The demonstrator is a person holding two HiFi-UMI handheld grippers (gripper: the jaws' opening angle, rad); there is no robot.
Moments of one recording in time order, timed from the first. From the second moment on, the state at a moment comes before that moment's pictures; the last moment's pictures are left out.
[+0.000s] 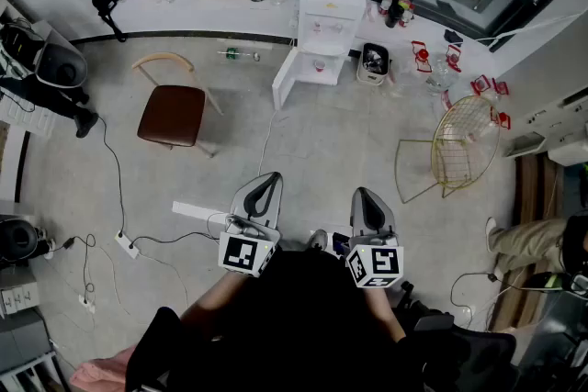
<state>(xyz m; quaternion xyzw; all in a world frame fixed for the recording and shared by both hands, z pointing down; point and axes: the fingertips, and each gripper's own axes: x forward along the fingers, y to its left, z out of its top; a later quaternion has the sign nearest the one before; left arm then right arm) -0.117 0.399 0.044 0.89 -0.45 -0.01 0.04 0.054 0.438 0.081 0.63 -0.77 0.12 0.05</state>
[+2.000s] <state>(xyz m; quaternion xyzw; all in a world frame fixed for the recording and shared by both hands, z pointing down) -0.152 0.315 0.088 0.90 -0.43 0.02 0.06 0.022 0.347 0.129 0.65 -0.74 0.15 0.08</state>
